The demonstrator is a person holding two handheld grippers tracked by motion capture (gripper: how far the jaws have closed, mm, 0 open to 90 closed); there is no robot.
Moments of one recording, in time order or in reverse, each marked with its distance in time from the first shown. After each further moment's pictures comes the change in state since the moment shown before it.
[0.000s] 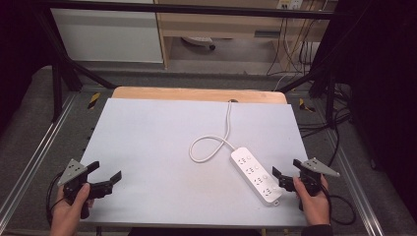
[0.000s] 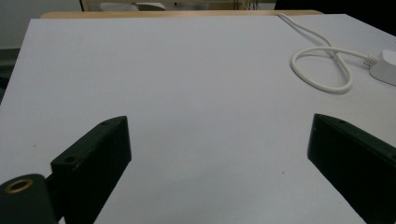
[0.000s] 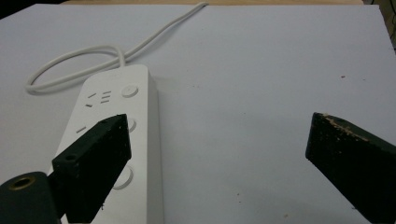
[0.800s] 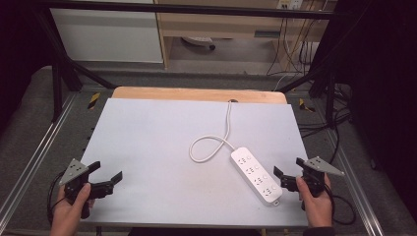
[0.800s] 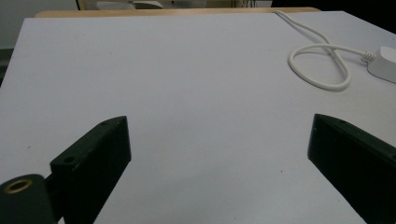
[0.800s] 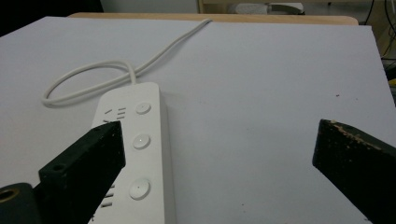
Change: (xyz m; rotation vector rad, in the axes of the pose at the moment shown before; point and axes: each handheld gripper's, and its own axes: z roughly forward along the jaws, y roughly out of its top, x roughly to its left) left arm -0.002 0.000 0.002 0.004 -0.010 0.010; right arm 0.006 0.015 -0.015 -0.019 0.002 -0.004
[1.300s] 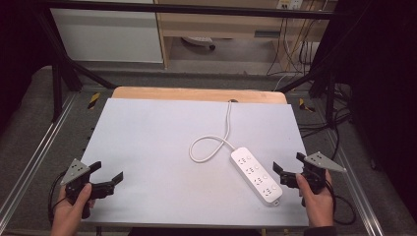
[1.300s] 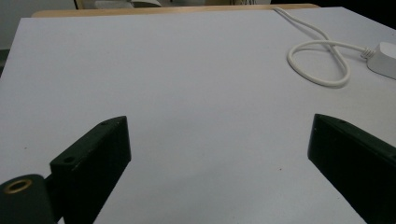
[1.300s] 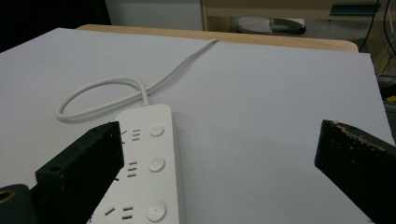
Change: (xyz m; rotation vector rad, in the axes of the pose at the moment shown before) left arm -0.002 0.000 0.001 0.008 -0.002 0.011; right arm 0.011 0.023 -0.006 -0.034 0.013 -0.031
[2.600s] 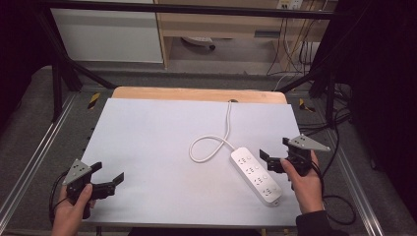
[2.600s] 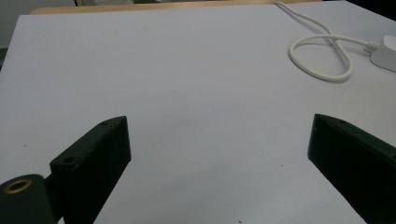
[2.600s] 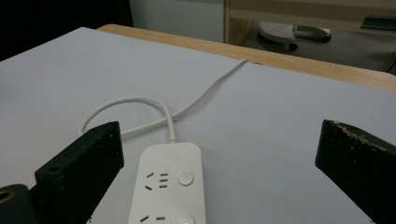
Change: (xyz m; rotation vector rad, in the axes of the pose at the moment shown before) left arm -0.001 -0.001 0.002 0.015 0.005 0.013; right arm 0.022 0.042 0.033 0.029 0.068 -0.072
